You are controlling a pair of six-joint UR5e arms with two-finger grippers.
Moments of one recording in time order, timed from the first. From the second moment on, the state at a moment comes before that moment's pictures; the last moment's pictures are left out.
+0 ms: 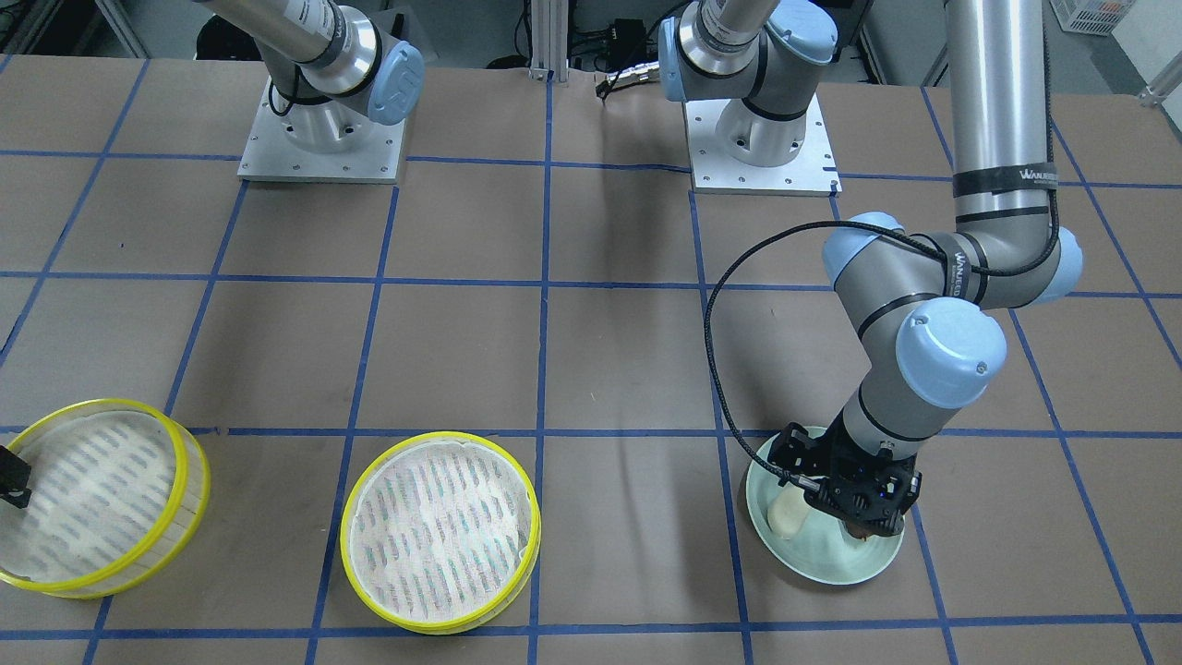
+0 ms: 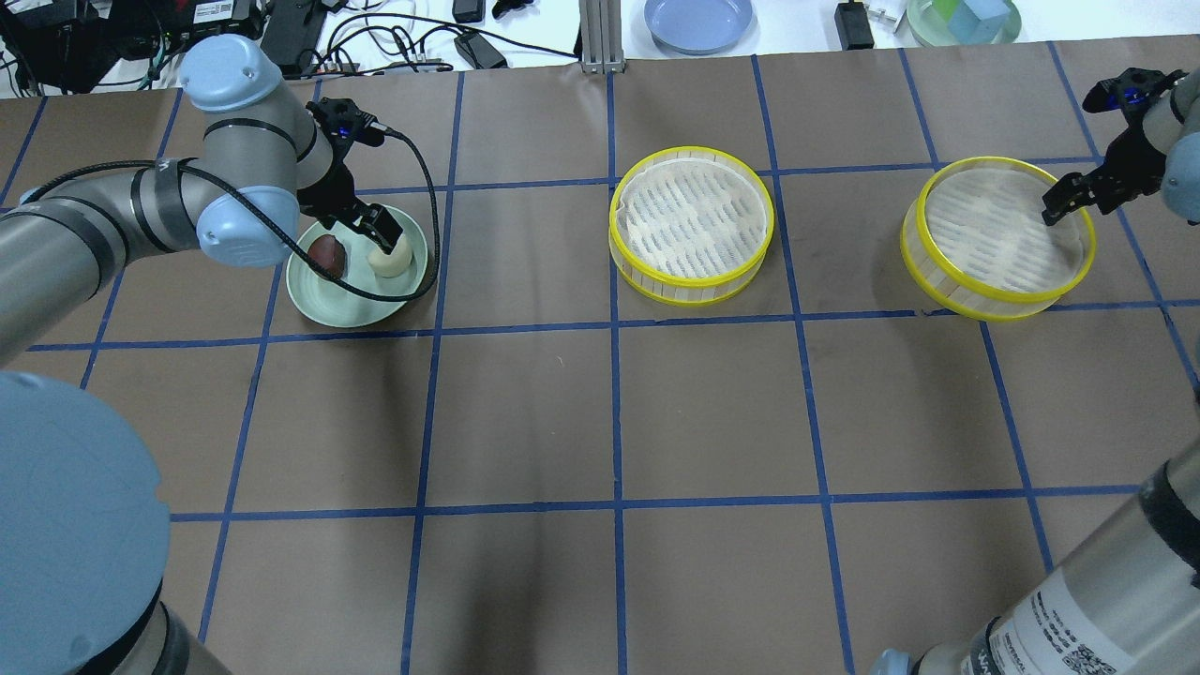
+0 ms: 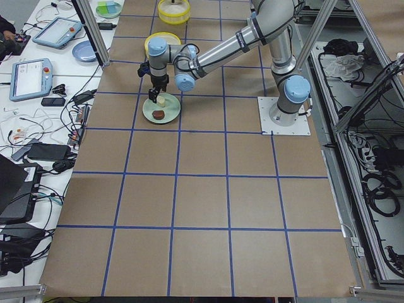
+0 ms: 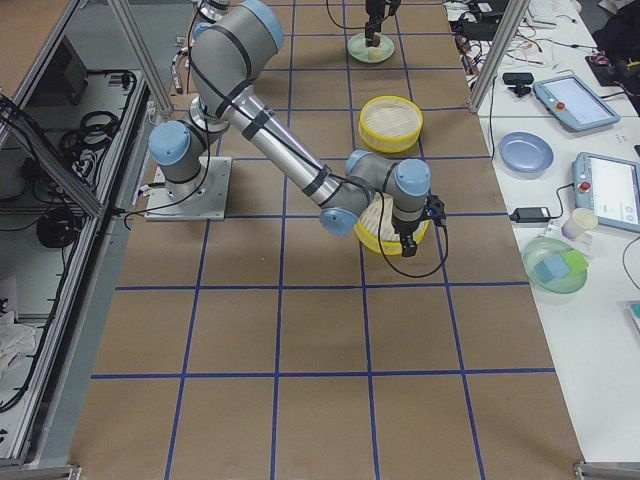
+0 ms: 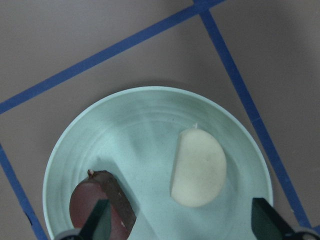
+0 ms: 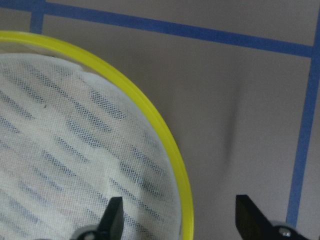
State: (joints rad) left arm -1.44 -2.05 -1.69 -0.86 1.56 0.60; right arm 1.01 -0.99 1.55 -2.25 -1.51 -0.72
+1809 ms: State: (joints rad) left arm -1.68 -2.08 -1.61 -0.51 1.23 -0.17; right arm 1.02 -1.06 1.55 -2.15 -1.52 -0.70
